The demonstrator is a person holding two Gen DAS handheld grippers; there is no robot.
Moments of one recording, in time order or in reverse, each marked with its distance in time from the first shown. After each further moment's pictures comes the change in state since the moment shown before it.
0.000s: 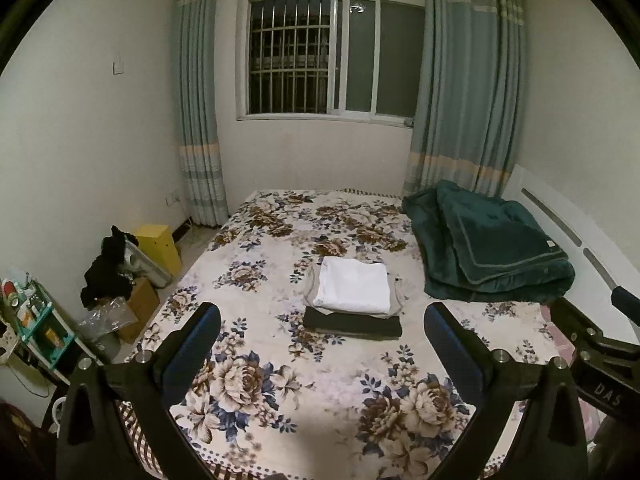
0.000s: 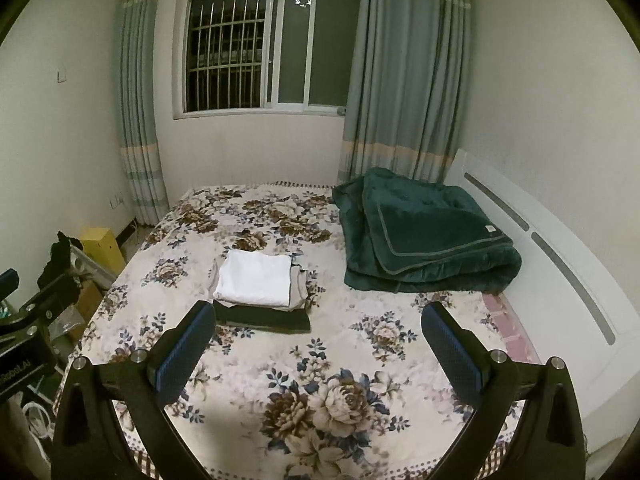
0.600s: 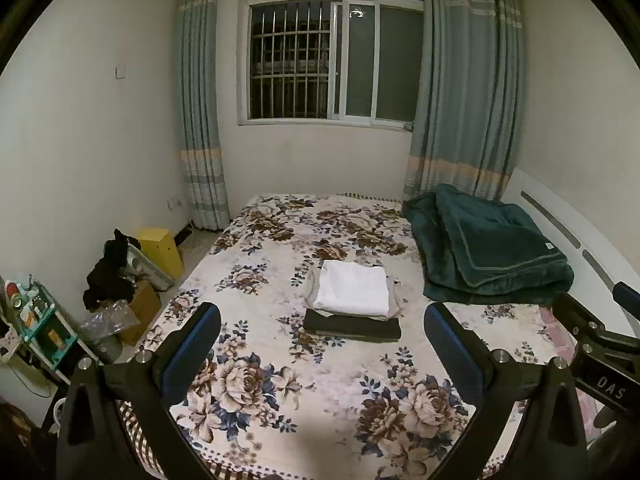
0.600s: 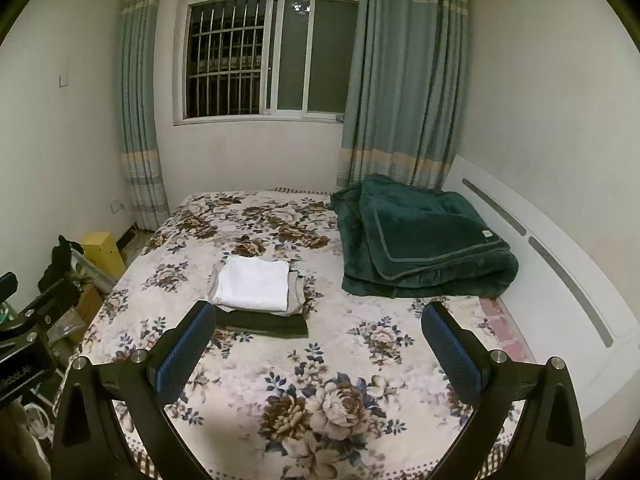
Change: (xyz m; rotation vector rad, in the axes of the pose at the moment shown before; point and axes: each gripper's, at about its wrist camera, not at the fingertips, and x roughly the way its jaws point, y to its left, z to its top) left arm -0.014 -0.003 0.001 0.006 -0.017 0.007; right arm -0.017 -0.009 0.012 -0.005 -0.015 -0.001
